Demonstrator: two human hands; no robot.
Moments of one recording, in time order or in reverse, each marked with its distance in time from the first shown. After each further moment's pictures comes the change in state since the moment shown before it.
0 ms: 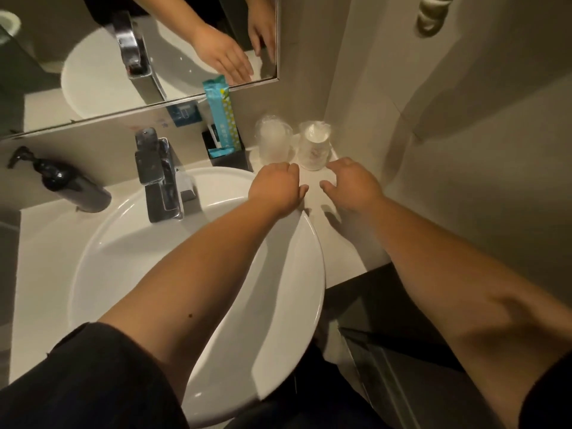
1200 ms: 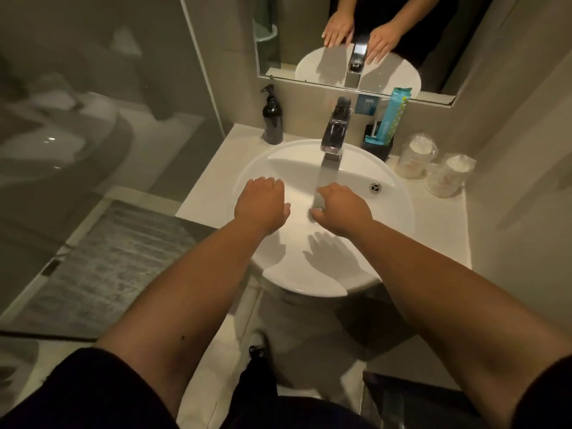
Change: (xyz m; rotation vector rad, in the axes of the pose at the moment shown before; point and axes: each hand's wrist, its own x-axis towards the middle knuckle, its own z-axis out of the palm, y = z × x) left_hand -0.311 -0.046 -0.037 0.200 0.093 -0.705; right_hand -0.152 -0.185 0.044 -0.110 -0.174 -0.690
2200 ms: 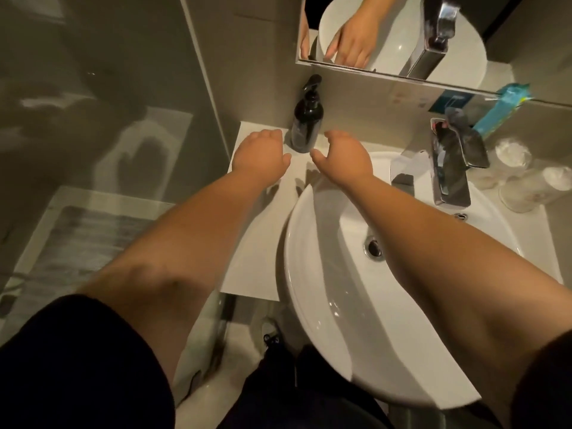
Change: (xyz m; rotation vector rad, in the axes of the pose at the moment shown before) left_hand 0.236 -0.180 0.071 -0.301 -0.133 0.025; right_hand 0.278 -0.078 0.032 0.123 0.115 0.300
